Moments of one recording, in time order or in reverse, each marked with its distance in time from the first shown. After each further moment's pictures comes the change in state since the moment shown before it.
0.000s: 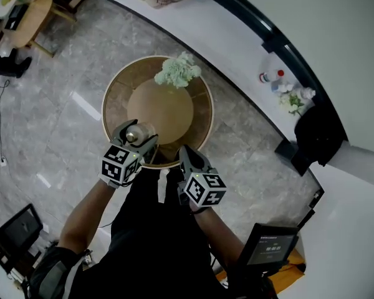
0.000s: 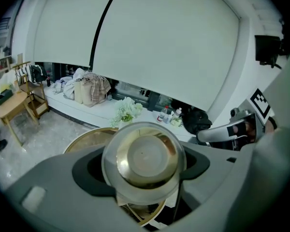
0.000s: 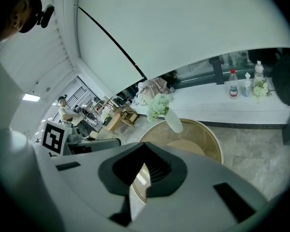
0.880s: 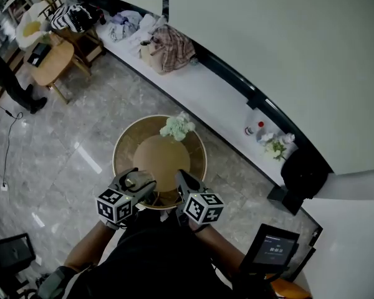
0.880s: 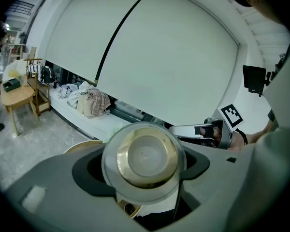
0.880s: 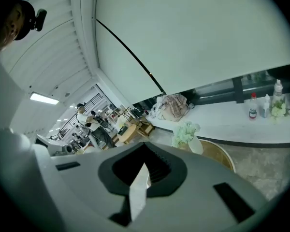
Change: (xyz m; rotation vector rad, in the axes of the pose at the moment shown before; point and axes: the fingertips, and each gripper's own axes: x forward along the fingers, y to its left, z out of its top) left arm -0.130 -0.059 0.070 -0.139 -0.199 -0.052; right arm -0.054 0.095 0.092 -0.088 -0.115 0.162
